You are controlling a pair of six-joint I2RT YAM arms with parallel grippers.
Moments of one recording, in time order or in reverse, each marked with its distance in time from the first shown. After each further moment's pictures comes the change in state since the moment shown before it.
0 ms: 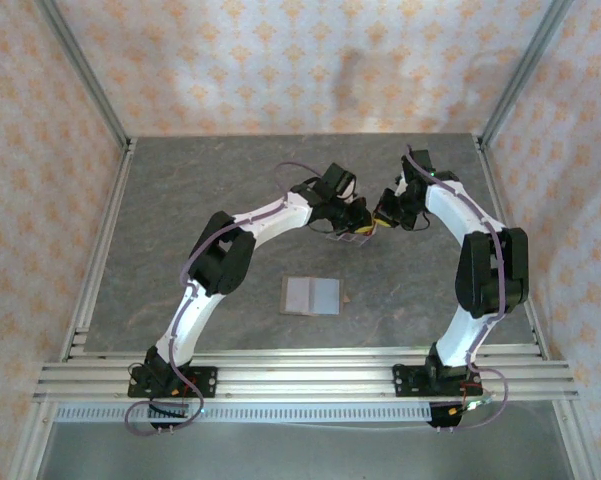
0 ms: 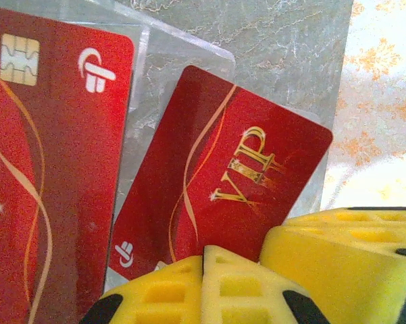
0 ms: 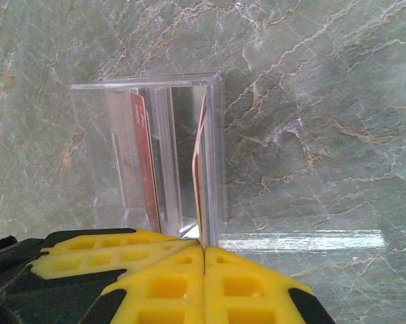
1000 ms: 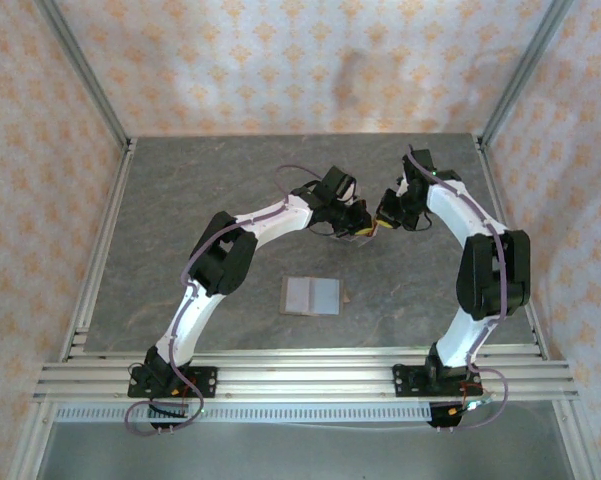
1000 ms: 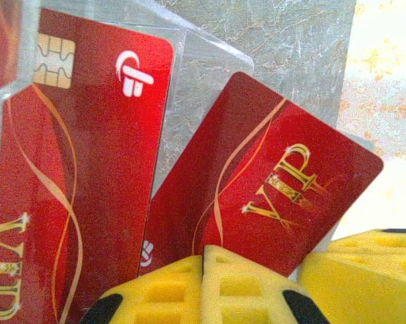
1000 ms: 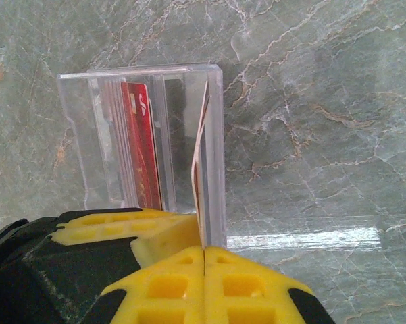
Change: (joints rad) left arm -0.003 0.003 -0.026 0.038 -0.005 -0.003; right arm -0.001 -0.021 0.009 -0.046 0.013 -0.001
